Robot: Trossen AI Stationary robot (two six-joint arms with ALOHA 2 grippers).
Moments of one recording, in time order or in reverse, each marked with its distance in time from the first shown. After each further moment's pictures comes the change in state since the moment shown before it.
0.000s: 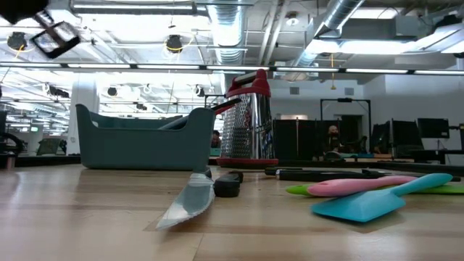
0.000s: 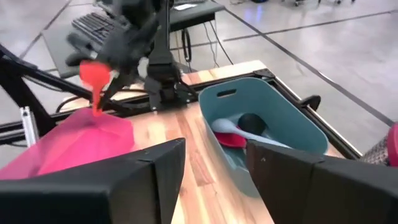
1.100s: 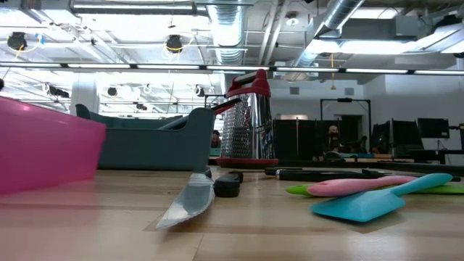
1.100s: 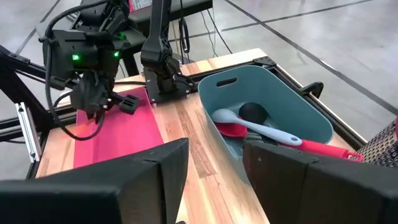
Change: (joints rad) left arm -0.459 0.418 -0.002 -0.083 -0.195 -0.133; right arm -0.006 0.019 0.000 -0.022 -0.005 0.045
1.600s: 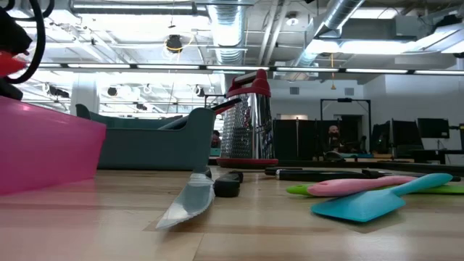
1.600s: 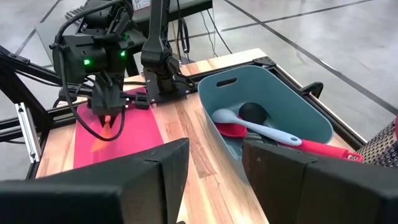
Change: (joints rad) left arm 0.059 0.000 -0.008 -0.044 -0.096 -0.164; right arm 0.000 0.000 0.000 0.000 0.001 0.000
